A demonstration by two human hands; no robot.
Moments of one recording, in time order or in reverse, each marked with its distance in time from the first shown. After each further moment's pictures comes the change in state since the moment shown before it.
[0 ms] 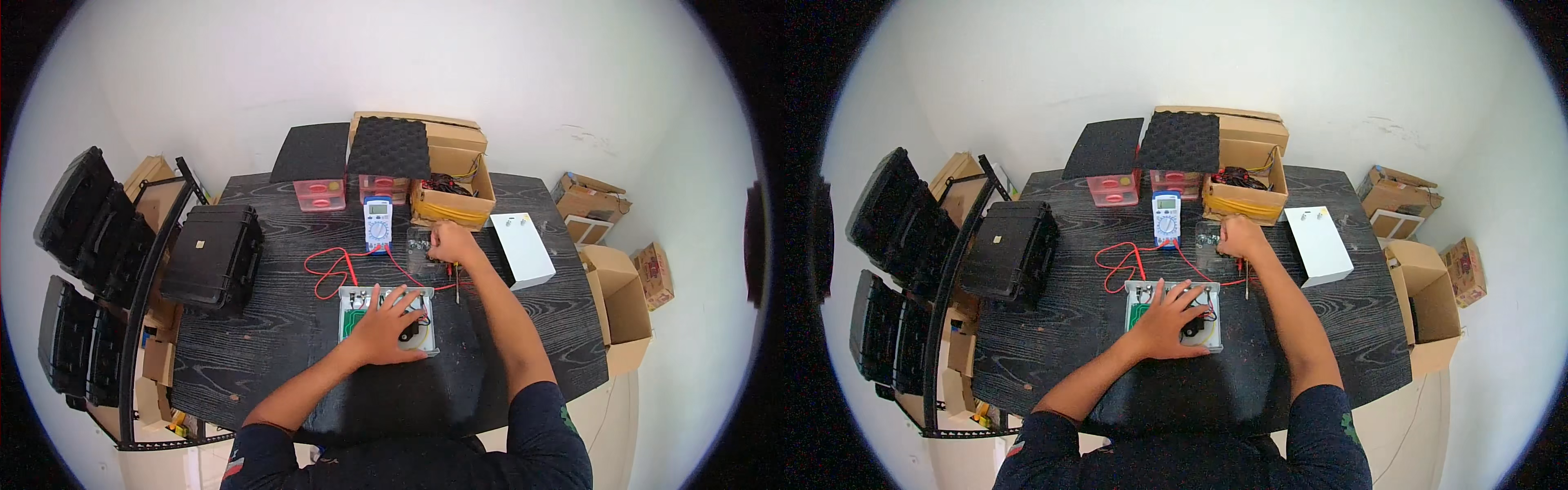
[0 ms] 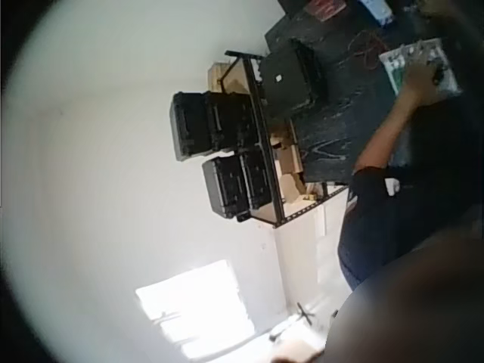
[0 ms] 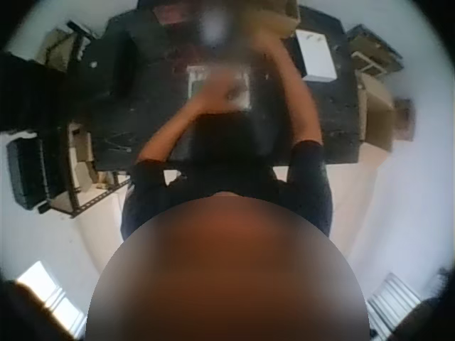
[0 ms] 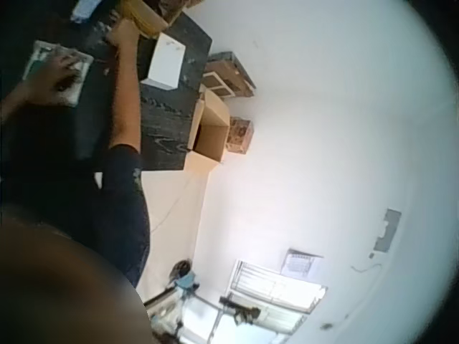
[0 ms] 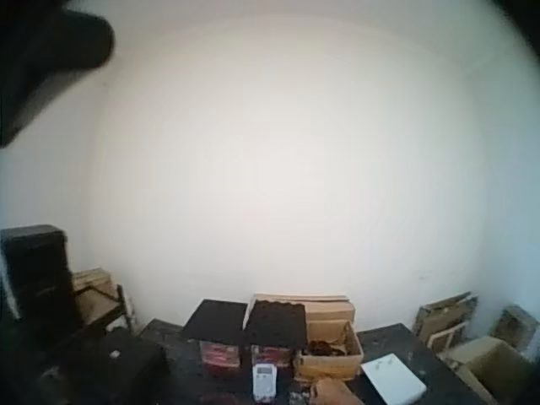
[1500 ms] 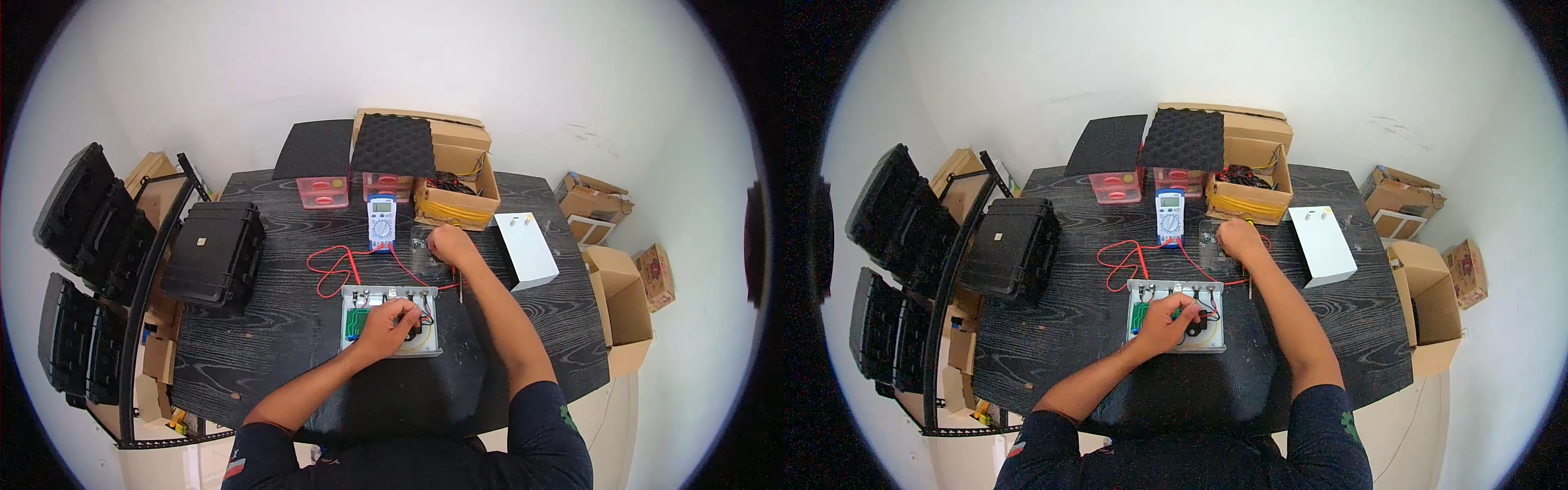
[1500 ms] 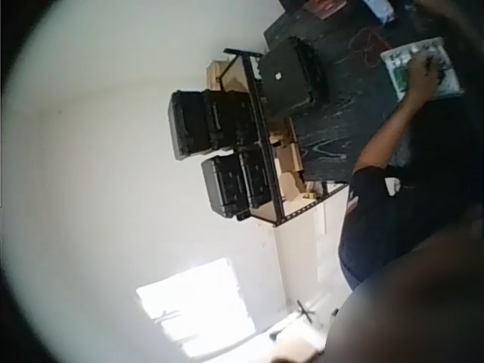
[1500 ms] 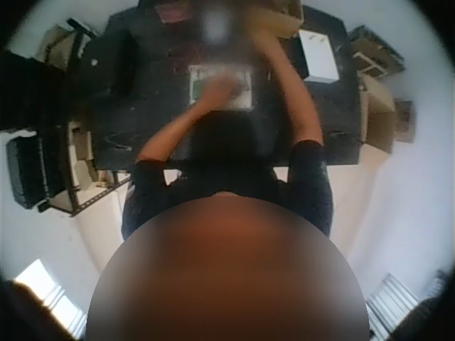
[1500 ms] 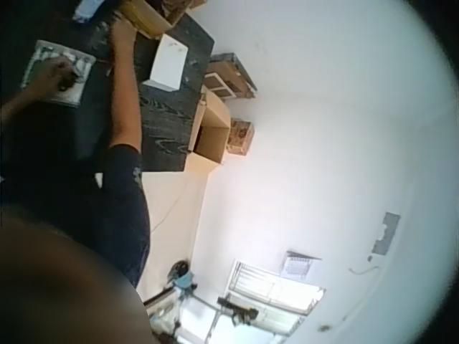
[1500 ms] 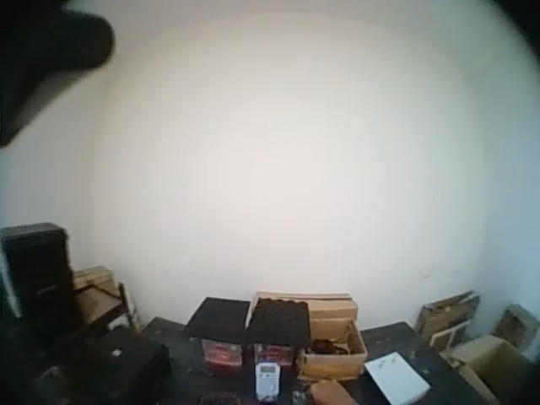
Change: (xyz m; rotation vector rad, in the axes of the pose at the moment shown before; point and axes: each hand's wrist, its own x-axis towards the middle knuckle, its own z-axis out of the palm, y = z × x) left_hand 0.005 0.003 0.018 -0.787 0.436 -0.184; right_hand 0.015 0.009 0.036 -0.242 0.103 -0.182
